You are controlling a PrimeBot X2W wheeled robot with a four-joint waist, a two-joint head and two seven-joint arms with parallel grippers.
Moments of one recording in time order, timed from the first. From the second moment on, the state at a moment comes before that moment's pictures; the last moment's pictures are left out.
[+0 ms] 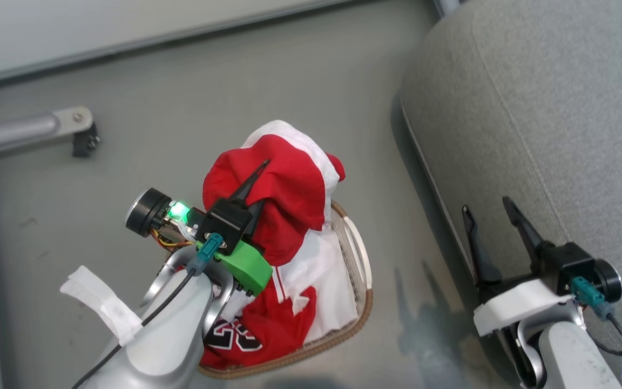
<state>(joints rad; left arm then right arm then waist) -0.53 0.14 -0.56 0.49 -0.11 -0.12 -0.26 -0.18 -0.05 0.04 0.20 0.10 0.13 -0.26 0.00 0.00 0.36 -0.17</state>
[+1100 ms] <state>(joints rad) -0.83 0.29 -0.83 0.31 -0.18 -0.13 -0.26 -0.29 -0.05 0.40 0.27 0.08 0.13 -0.26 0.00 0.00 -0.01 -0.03</state>
